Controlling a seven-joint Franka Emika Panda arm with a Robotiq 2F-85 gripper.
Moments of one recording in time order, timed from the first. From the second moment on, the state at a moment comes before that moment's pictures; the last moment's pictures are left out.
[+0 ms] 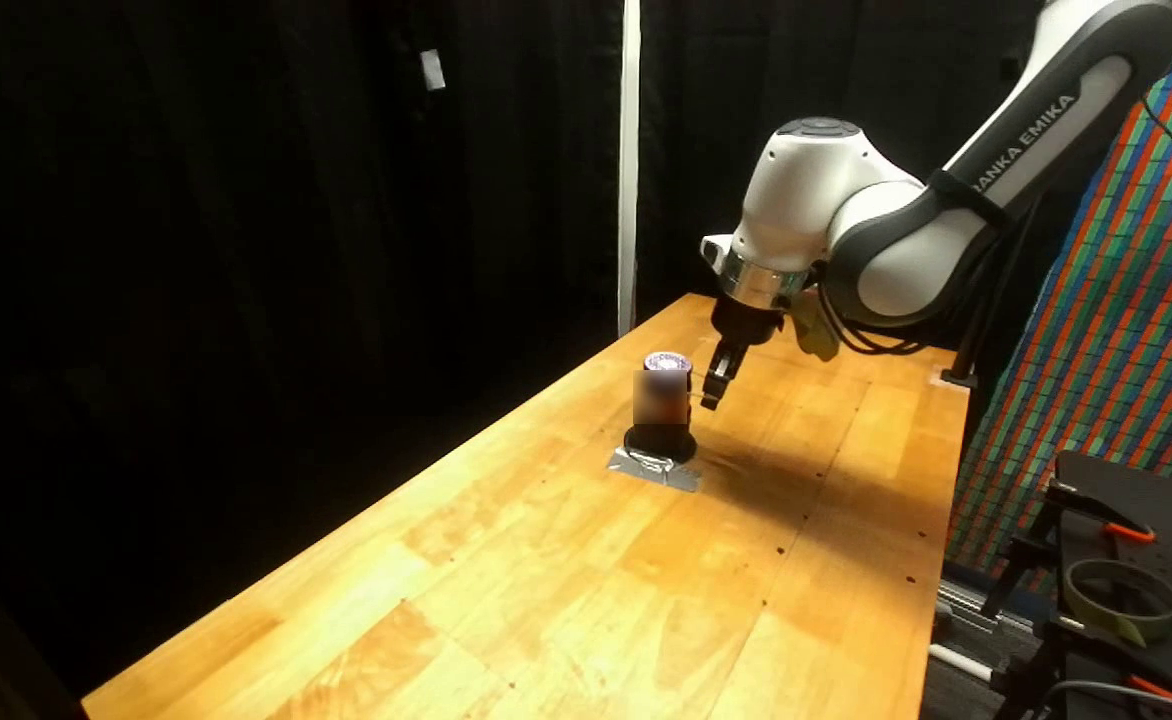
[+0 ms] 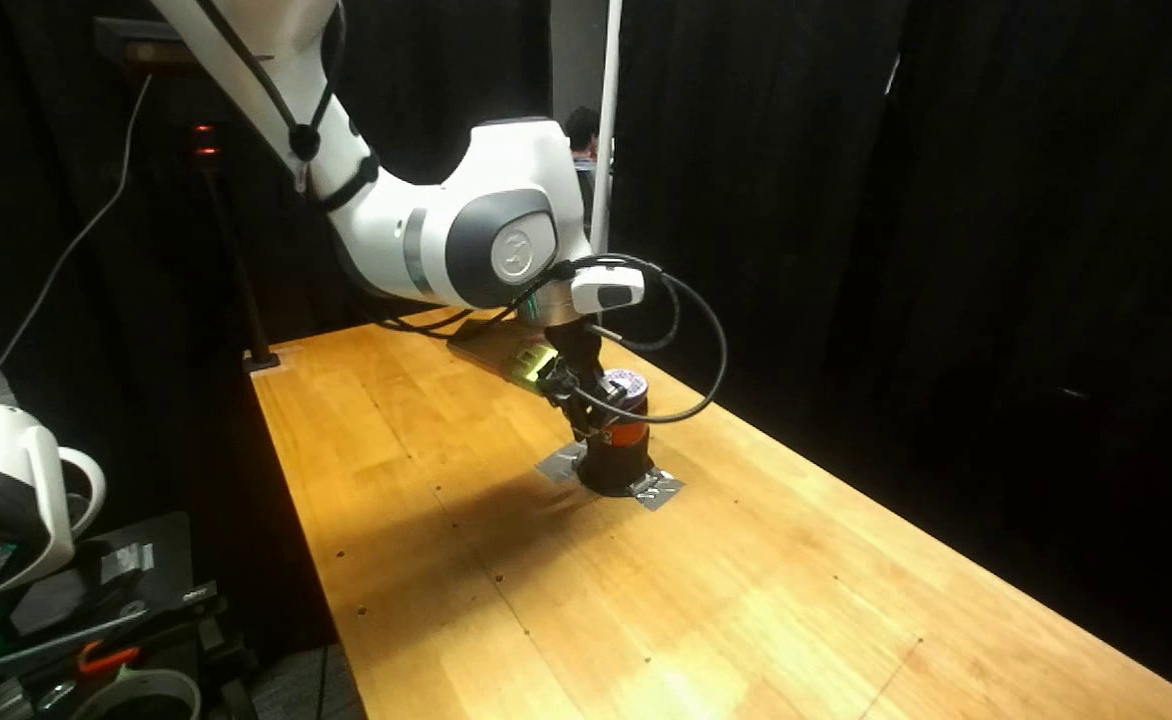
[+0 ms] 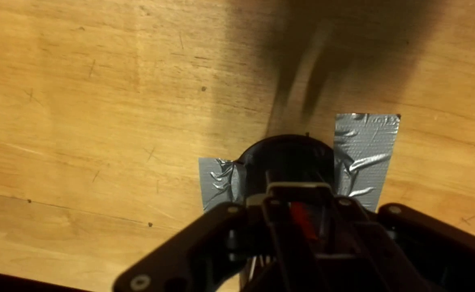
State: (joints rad) arm 0.18 0.36 -0.03 -2.20 -0.29 2.79 0.17
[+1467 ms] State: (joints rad) arm 0.97 0.61 -0.78 -2.62 -0.12 4.01 0.43
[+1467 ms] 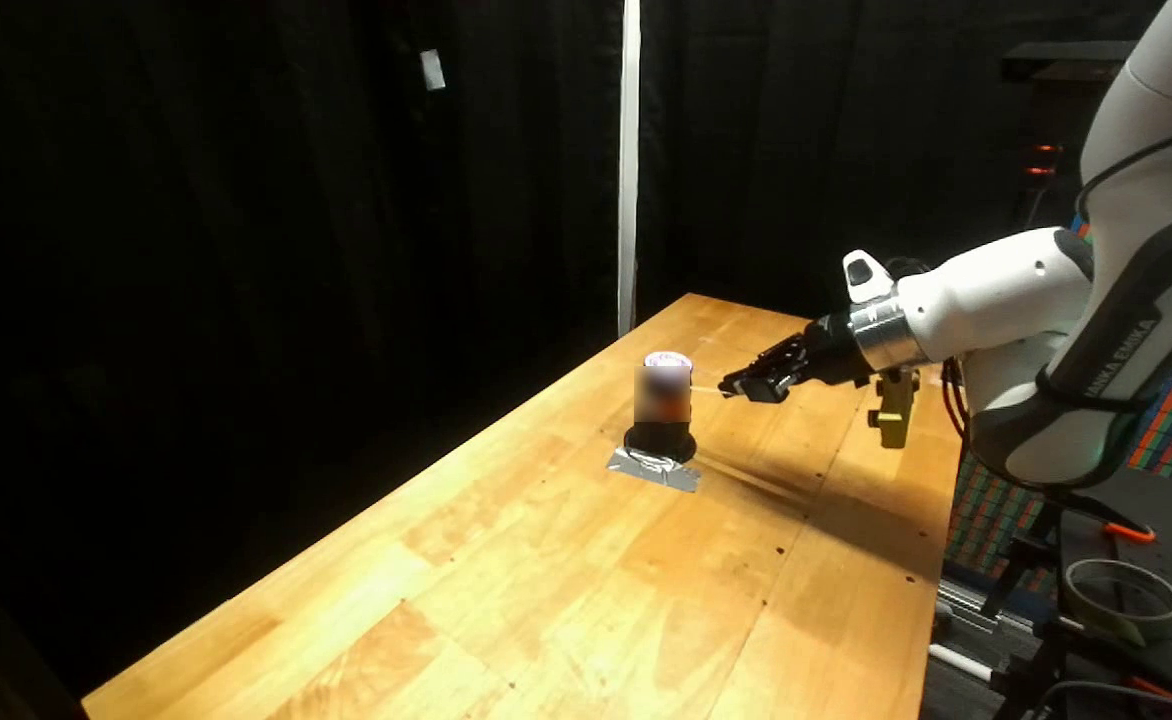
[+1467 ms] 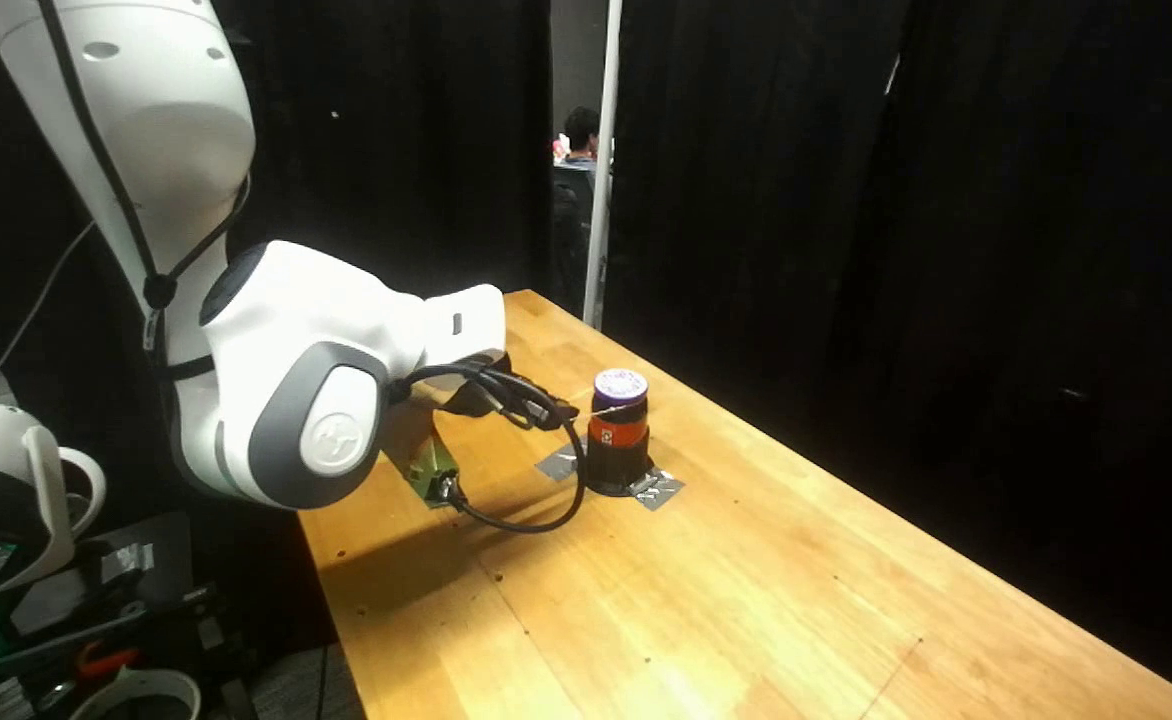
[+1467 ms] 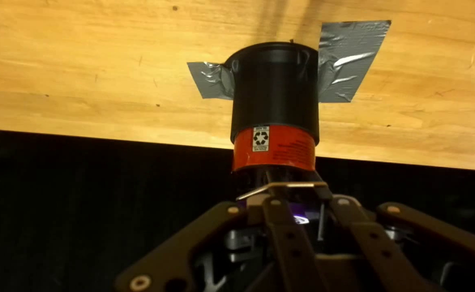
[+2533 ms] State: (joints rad) arm 1.02 0.64 -0.58 -2.65 0.40 4.21 0.15
